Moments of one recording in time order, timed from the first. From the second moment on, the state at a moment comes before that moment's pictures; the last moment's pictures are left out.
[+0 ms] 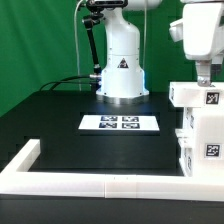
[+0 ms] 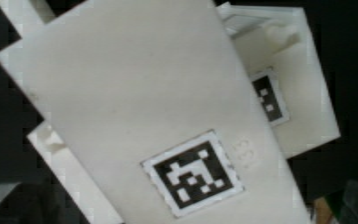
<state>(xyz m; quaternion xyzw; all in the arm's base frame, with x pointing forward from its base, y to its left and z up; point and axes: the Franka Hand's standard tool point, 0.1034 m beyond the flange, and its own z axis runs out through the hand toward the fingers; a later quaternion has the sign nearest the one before) 0.597 0.122 0.174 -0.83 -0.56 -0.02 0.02</state>
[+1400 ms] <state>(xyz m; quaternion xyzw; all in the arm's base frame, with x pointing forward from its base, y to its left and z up) 0.592 0.116 0.154 -0.79 -0.62 0.00 0.02</state>
